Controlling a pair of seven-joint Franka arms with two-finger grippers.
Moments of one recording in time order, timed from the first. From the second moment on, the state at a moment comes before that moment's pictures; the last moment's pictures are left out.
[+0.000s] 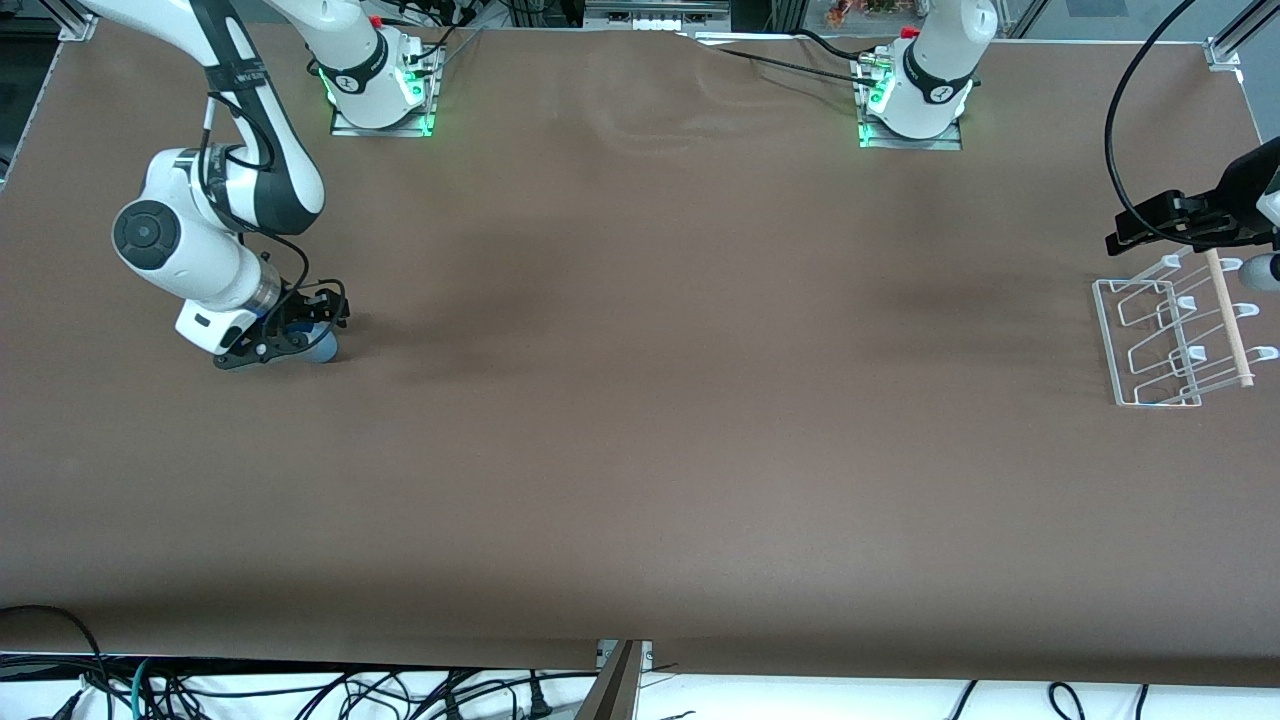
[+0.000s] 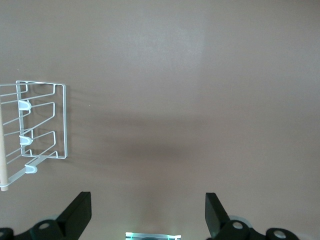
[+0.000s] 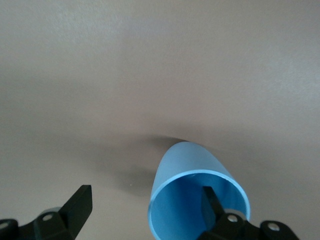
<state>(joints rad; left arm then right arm) -0.01 0.08 0.07 -1.49 -0.04 1.43 -0.03 0.13 0.21 -0.09 -2.25 0.00 2.39 -0.23</state>
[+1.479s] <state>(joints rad) 0.01 0.15 0.02 -1.62 -0.25 1.52 0.75 0.13 0.26 -0.05 -2.08 0.02 2.11 -0.12</state>
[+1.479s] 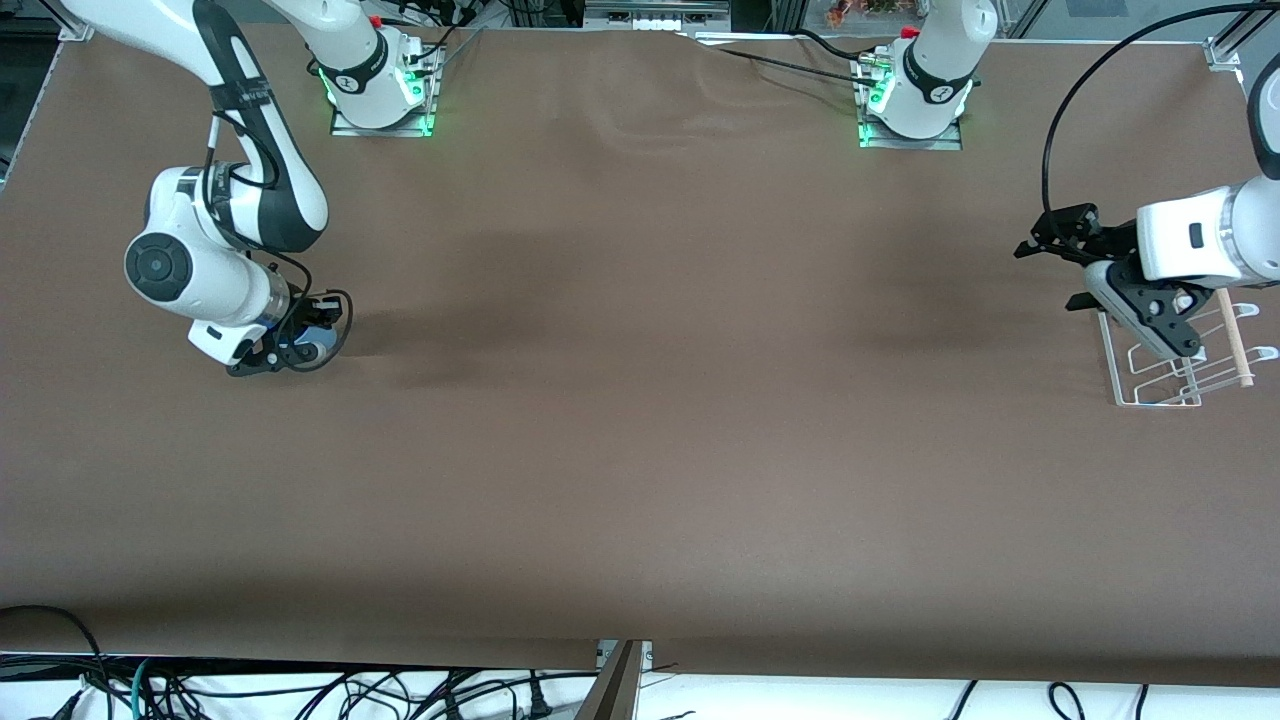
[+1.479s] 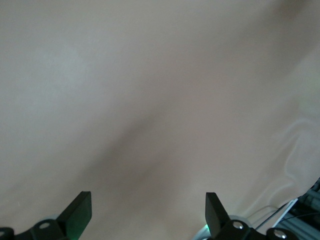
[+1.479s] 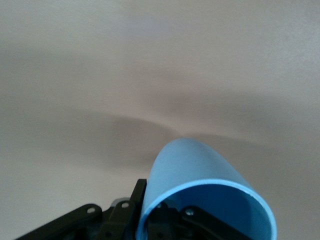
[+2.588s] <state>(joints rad) 0.03 0.19 -0.14 -1.73 -0.53 1.74 1.23 0.48 0.42 0.01 -1.53 0.91 1.72 0.93</state>
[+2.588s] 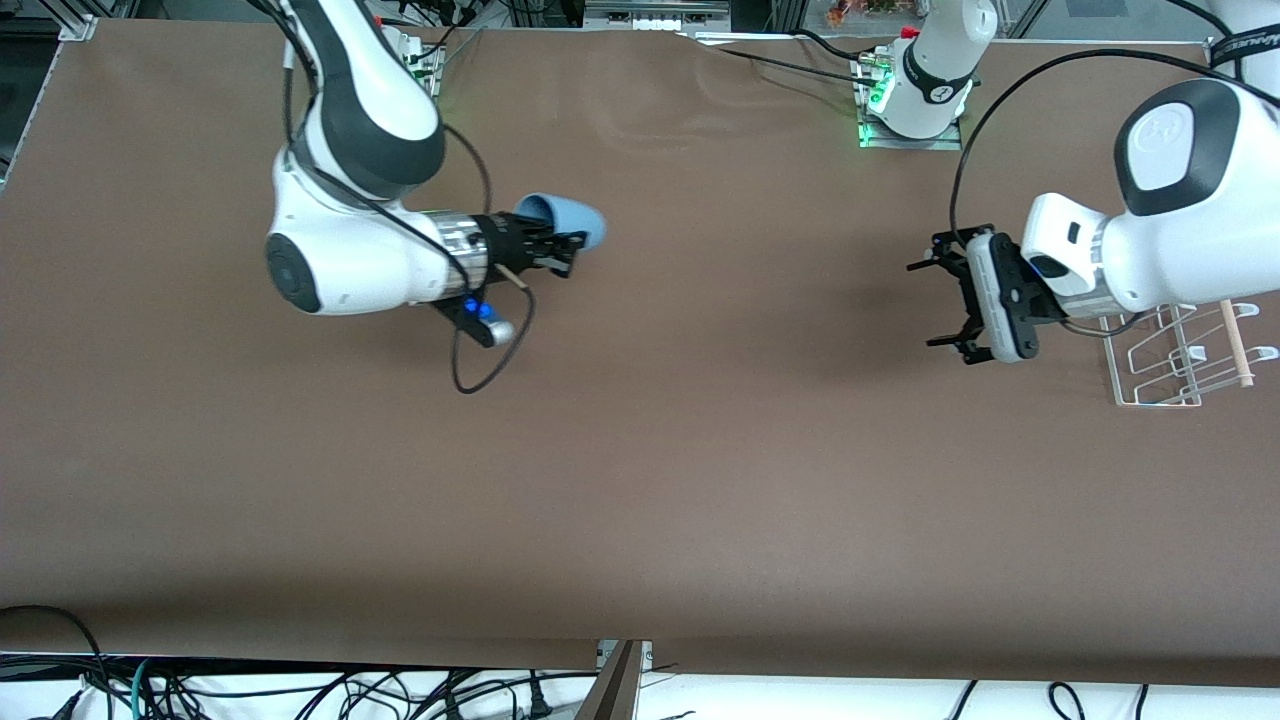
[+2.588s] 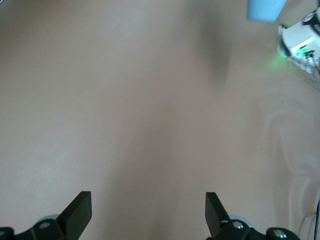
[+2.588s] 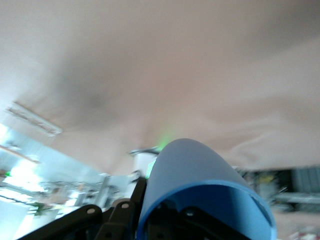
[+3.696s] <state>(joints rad) 0.05 0.14 -0.29 -1.78 -0.59 1.70 1.36 0.81 0.48 0.01 -1.47 1.14 2.26 1.60</state>
